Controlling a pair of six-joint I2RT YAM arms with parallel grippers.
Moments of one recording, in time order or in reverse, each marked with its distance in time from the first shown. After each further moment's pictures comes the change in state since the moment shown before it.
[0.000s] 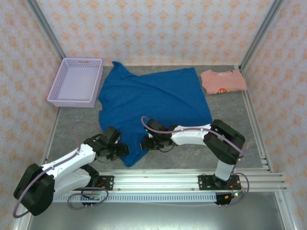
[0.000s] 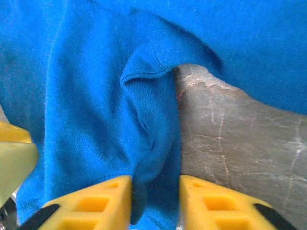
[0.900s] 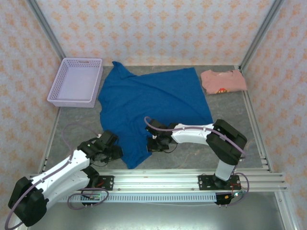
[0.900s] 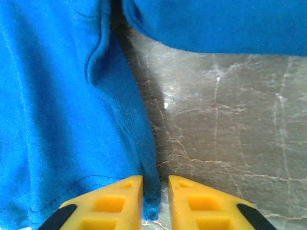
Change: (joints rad) left arm -0.037 -0.188 0.000 -0.199 -0.158 -0.060; right arm -0.012 -0.025 0.037 -0.239 0.007 0.033
